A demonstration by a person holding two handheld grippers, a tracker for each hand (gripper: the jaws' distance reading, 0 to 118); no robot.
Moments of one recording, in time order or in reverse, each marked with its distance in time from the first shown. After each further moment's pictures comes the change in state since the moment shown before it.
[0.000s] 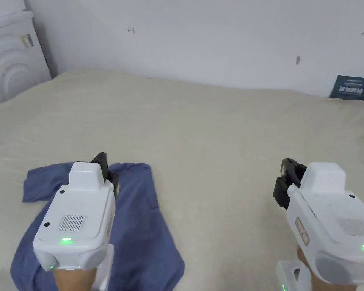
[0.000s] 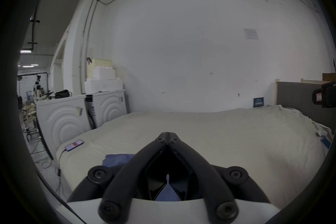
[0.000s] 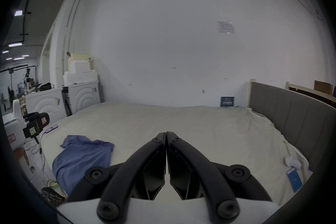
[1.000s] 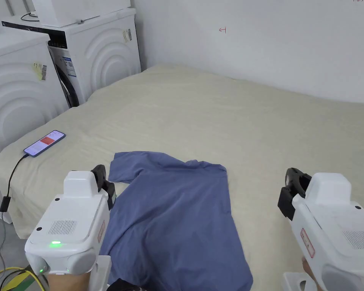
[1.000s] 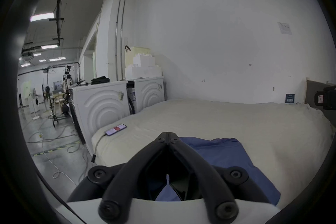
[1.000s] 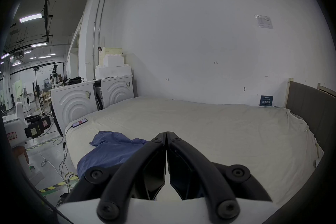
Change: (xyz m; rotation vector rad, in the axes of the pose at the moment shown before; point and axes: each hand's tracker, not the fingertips) left arm -0.135 -0.024 0.033 -0.118 0.222 0.069; right arm -0.110 -0.011 -0.045 -0.032 0.262 0.026
